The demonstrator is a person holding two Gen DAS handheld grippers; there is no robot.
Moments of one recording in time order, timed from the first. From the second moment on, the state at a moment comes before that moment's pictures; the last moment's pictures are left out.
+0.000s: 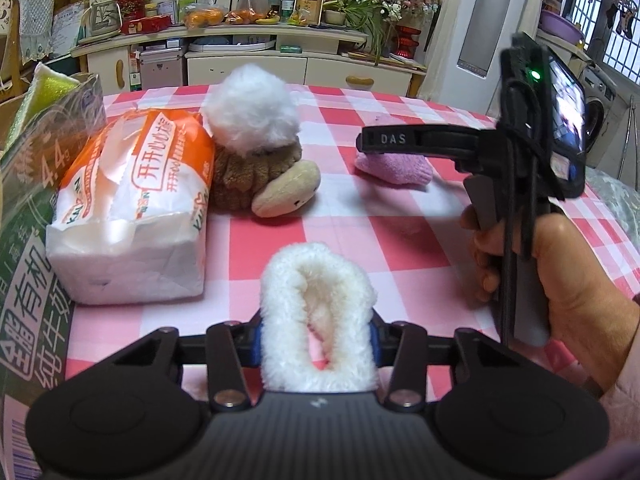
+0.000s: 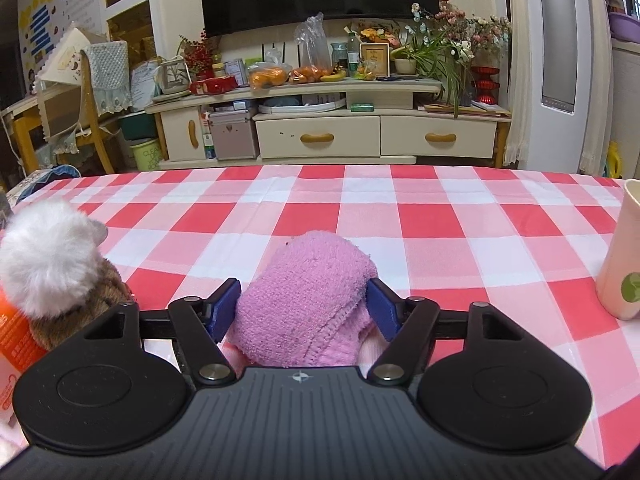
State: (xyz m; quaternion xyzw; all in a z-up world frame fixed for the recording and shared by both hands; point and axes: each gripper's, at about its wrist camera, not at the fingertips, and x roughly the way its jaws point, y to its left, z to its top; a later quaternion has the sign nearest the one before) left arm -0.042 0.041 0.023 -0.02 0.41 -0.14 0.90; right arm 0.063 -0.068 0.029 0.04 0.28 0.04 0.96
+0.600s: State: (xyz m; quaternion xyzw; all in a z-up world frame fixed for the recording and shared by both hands) left arm -0.044 0.049 0.029 -0.06 0.41 -0.14 0.90; right arm 0.019 -0.086 0.027 0.09 0.29 0.03 0.95
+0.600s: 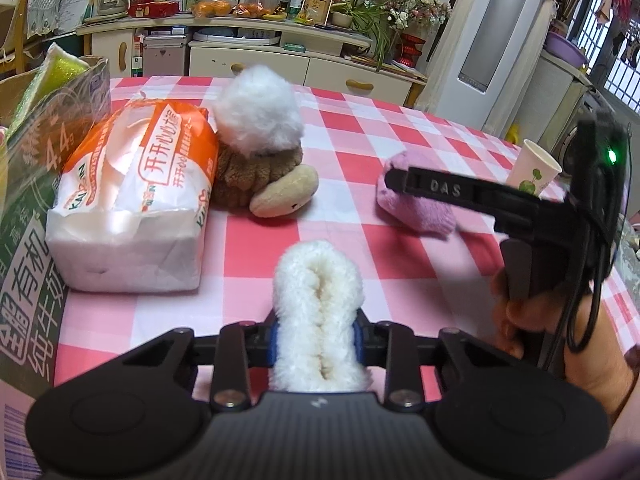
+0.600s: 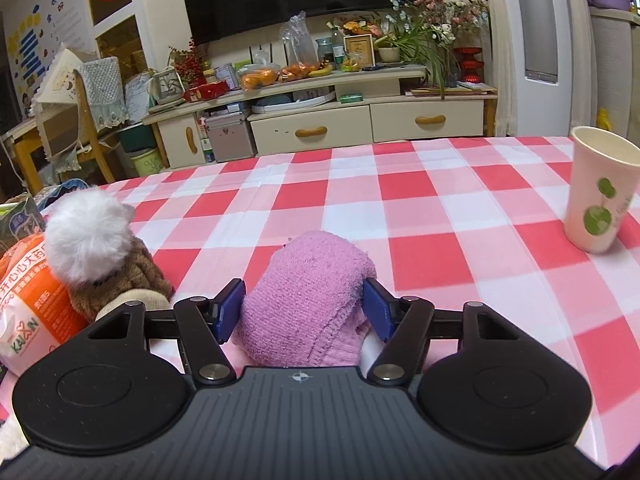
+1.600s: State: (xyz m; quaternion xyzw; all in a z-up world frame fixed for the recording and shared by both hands) left arm -0.059 0.076 0.072 -0.12 0.35 -0.18 0.91; right arm -0.071 -0.095 0.037 0.11 0.30 0.00 0.95
